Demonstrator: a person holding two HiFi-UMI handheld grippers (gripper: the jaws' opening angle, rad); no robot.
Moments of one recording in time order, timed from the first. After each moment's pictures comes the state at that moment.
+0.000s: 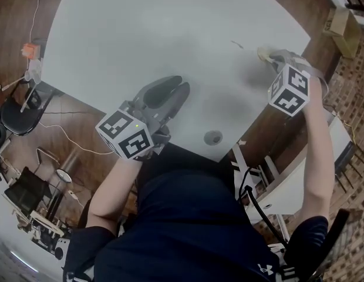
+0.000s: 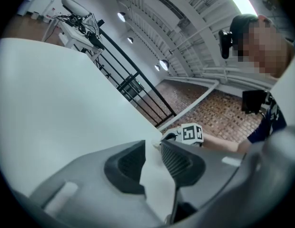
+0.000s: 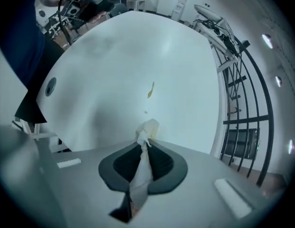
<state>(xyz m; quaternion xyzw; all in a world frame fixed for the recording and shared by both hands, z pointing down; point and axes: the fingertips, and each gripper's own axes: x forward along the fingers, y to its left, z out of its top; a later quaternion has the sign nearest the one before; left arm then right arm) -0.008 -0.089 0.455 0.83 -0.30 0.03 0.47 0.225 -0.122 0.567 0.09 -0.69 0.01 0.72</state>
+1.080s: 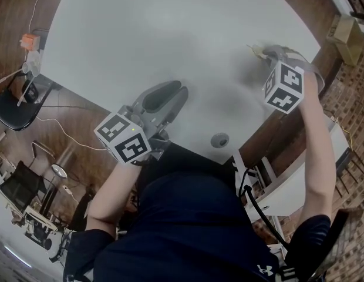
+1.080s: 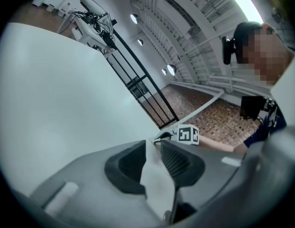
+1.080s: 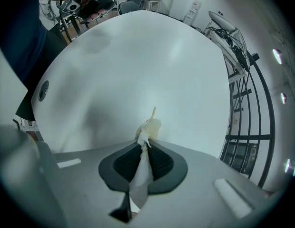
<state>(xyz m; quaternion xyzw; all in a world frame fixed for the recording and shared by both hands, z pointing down) -0.039 -0.078 0.468 0.80 -0.32 0.00 0.51 0.174 -0.136 0.585 0.05 -0.70 -0.04 0.71</state>
